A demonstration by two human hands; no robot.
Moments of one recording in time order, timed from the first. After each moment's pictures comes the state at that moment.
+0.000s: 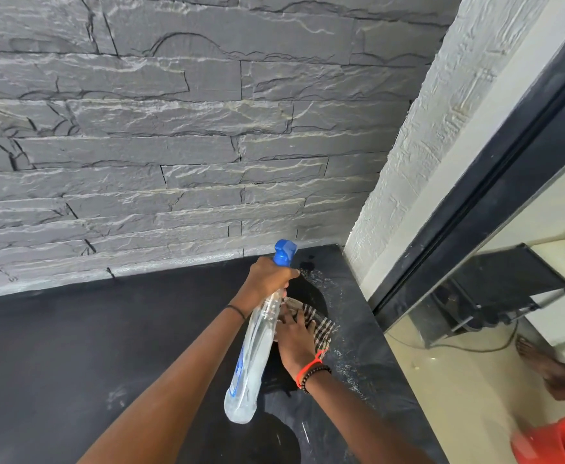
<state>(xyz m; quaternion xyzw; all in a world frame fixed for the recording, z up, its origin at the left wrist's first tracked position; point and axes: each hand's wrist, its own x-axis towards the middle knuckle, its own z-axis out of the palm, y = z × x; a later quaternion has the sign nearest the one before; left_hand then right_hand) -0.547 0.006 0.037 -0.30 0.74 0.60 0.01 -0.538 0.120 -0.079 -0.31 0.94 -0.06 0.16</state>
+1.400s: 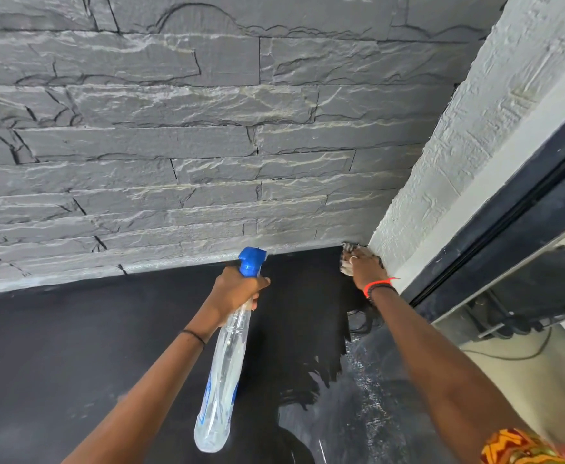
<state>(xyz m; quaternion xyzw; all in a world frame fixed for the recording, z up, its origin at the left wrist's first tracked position) -0.506 -0.052 0.015 -0.35 0.70 0.62 -0.02 -0.760 0.141 -0.094 -0.26 0.96 -0.02 0.11</state>
